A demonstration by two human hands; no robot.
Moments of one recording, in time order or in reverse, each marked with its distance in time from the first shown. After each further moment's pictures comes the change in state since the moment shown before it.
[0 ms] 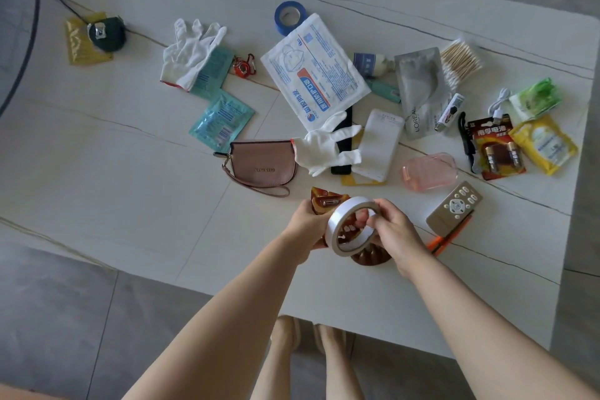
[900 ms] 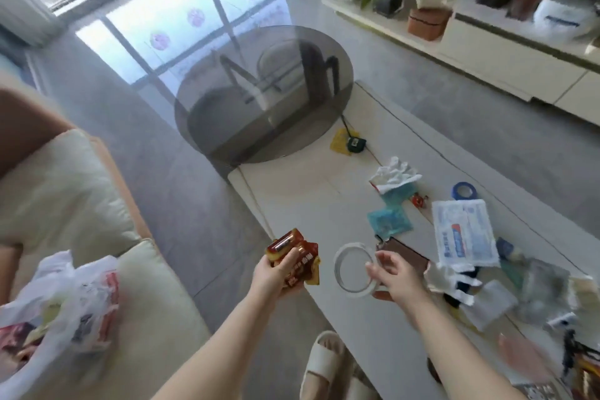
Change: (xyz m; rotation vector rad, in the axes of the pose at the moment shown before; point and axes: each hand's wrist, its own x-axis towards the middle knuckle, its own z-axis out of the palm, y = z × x) left_hand -0.308 -0.034 -0.183 -0.781 0.689 0.279; right_hand -0.178 -0.174 0.135 -0.239 -0.495 -0.233
